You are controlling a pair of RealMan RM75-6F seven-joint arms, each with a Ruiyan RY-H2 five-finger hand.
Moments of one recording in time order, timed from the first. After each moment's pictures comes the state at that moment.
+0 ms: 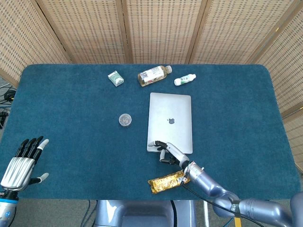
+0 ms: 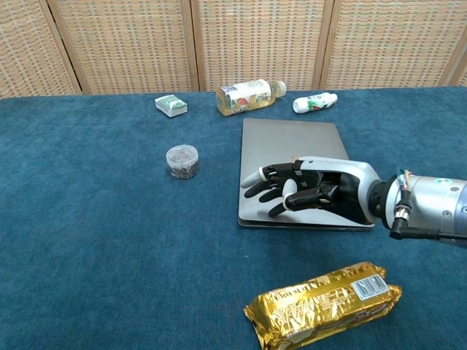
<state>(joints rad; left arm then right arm) -0.11 -1.16 0.04 -1.64 1.58 1.43 0.17 0.67 -1.57 0.23 -1.60 -1.16 0.65 0.60</state>
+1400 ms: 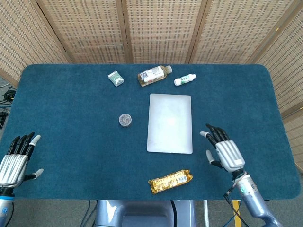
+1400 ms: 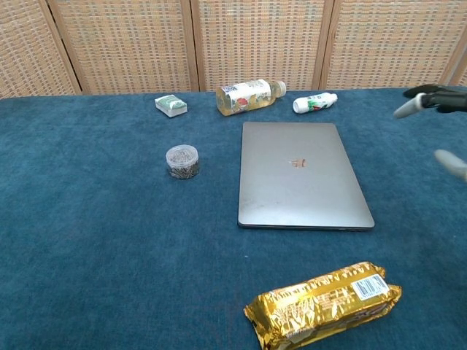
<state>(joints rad) -0.10 -1.17 0.00 -1.62 1.50 1.43 0.17 0.37 -1.27 0.05 -1.70 -1.47 1.28 -0.01</state>
